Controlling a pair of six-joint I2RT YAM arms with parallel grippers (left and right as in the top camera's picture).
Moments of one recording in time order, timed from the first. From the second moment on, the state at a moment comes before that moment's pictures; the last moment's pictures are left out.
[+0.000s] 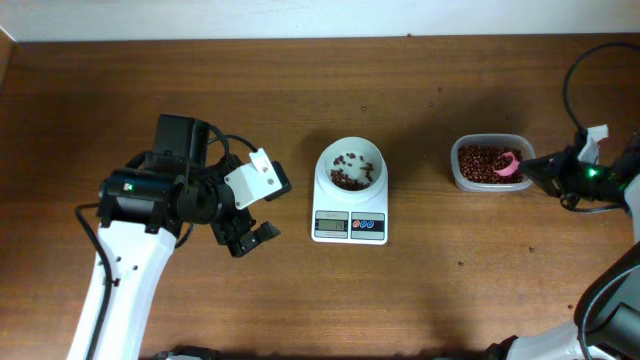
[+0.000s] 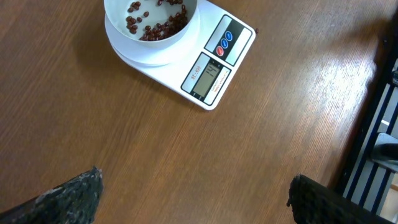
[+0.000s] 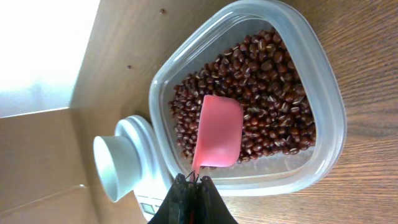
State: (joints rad) left arm -0.14 1.29 1.32 -1.25 0.46 0.89; right arm -0.59 1.77 1.23 -0.83 -0.85 0.10
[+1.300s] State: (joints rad) left arm -0.14 1.29 1.32 -1.25 0.46 0.89; right arm -0.63 1.77 1.23 -0.88 -1.19 0.07
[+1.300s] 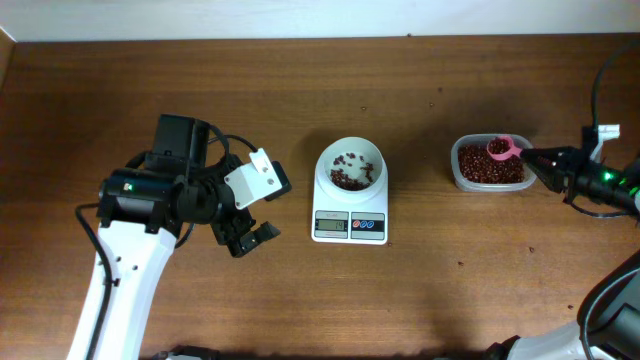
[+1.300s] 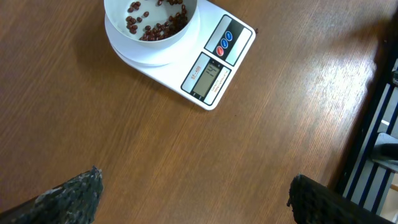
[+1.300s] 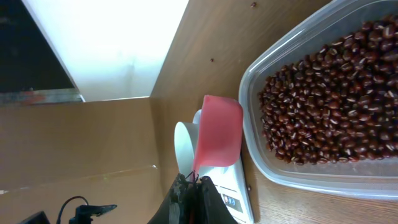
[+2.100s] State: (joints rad) left arm -0.14 1.29 1.32 -1.25 0.46 0.89; right arm -0.03 1.77 1.23 -0.69 -1.24 0.22
